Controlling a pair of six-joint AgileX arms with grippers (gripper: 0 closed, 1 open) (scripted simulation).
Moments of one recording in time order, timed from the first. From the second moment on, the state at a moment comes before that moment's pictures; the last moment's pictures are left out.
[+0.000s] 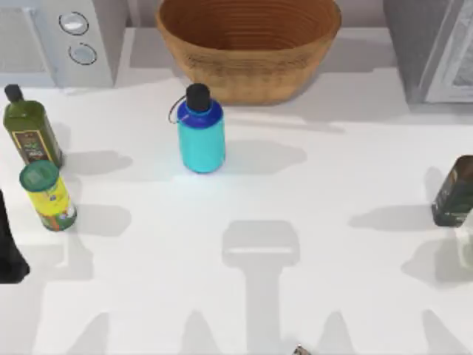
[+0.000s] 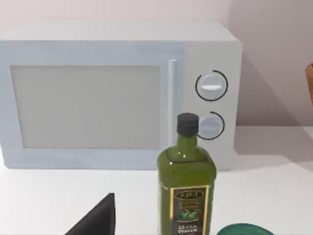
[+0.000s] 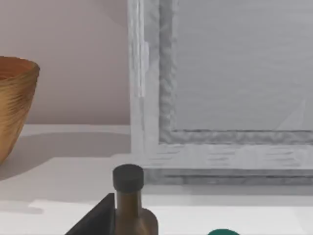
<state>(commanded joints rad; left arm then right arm) 0.00 0.00 0.00 0.00 0.00 0.00 0.00 0.00 0.00 0.00 0.00 0.00</state>
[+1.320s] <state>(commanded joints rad) -0.24 1.55 0.12 0.90 0.38 0.03 0.00 0.00 0.00 0.00 0.00 0.00</state>
